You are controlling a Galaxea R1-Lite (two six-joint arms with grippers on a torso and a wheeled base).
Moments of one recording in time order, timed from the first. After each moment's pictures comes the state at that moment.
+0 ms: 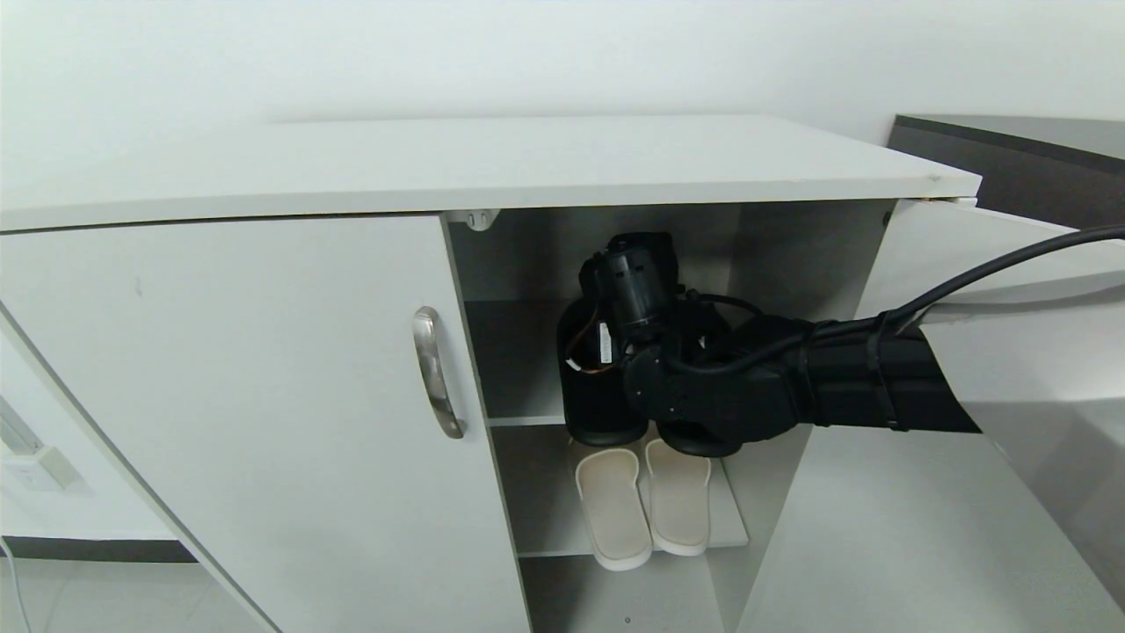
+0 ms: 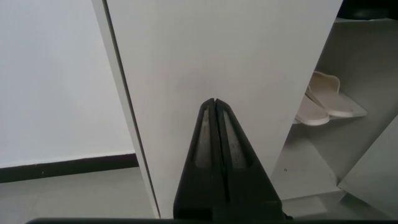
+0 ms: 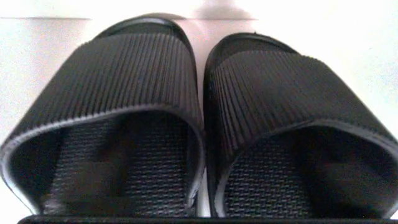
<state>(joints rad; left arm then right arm) 0.00 0.00 0.00 0.00 -0.06 0.00 0.83 2.21 -1.77 -0.08 -0.81 0.27</state>
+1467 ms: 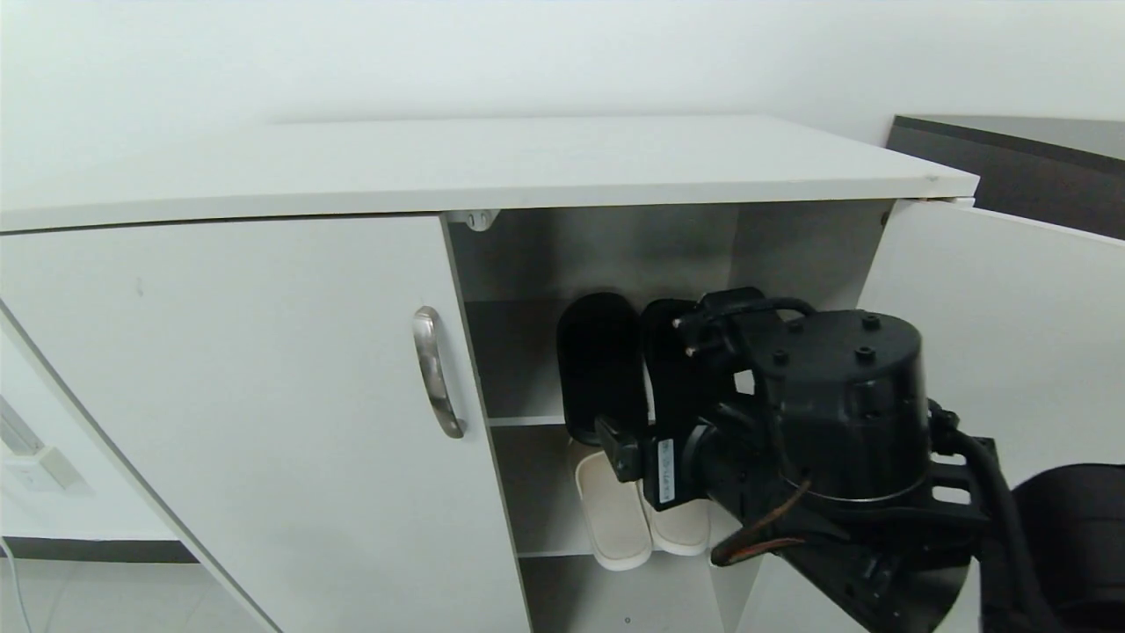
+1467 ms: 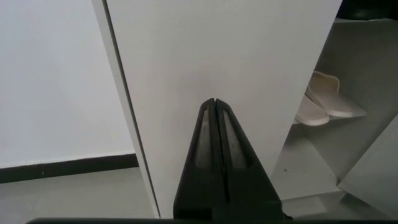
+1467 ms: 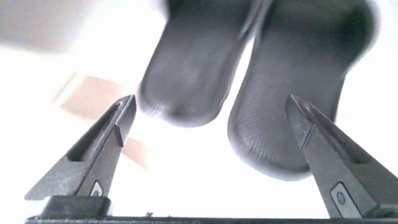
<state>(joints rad) 0.00 0.00 0.00 0.00 -0.06 0.00 1.03 1.70 -0.95 -0.46 -0.56 0.25</state>
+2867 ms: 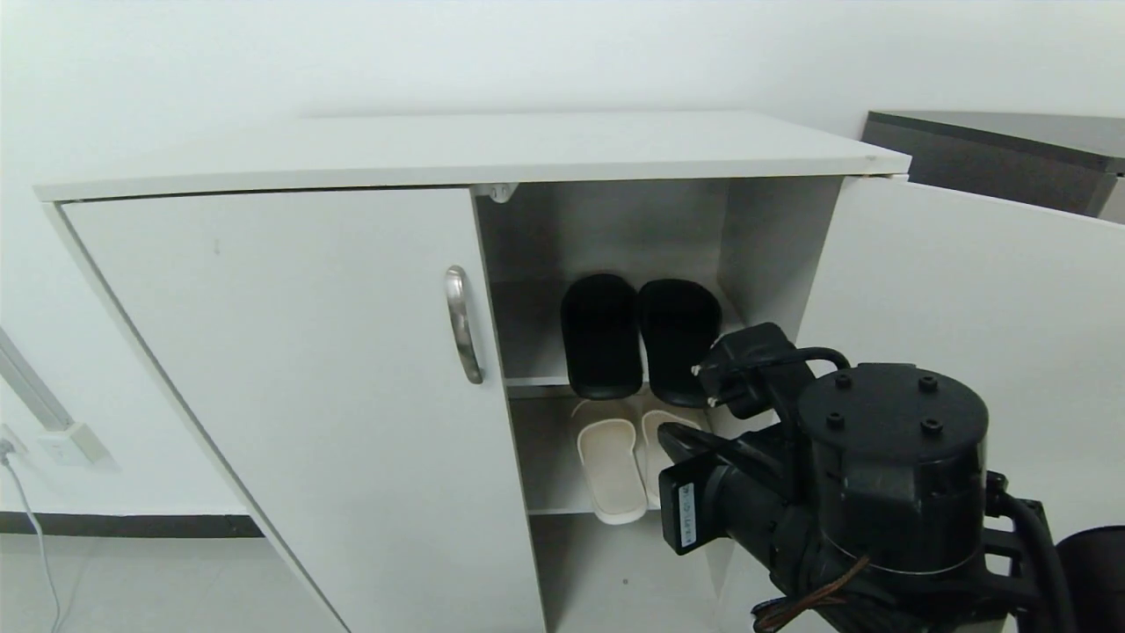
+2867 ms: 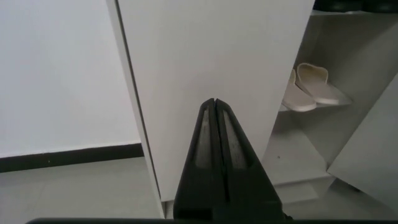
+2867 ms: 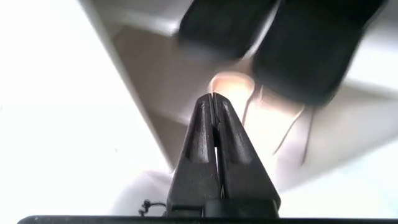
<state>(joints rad) 0.00 0.00 0.00 0.00 -0.06 0.00 1.04 1.67 -0.81 -0.59 -0.55 0.20</state>
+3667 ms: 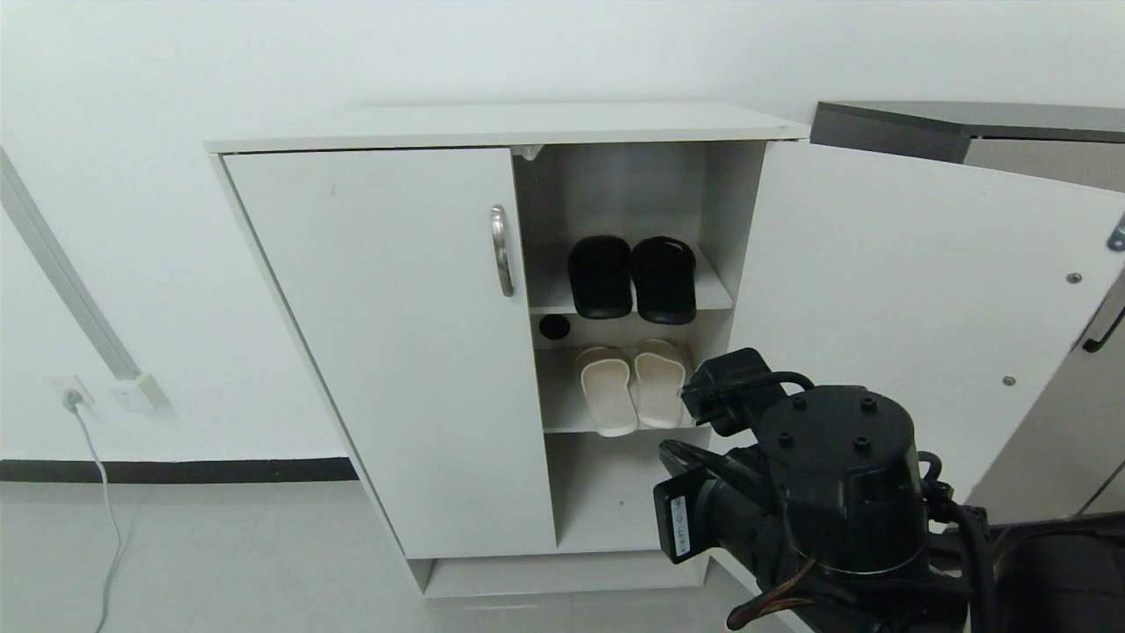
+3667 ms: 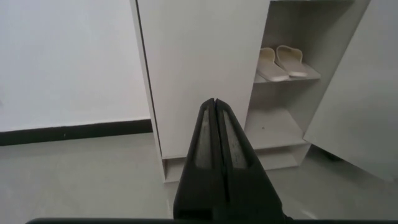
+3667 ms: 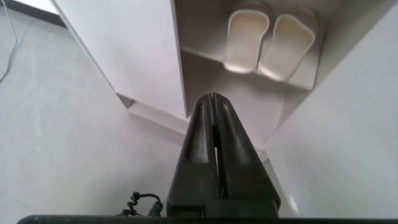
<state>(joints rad) 0.00 0.00 0.00 0.00 -0.06 0.00 1.02 1.73 -0.80 -0.60 -0.55 0.21</state>
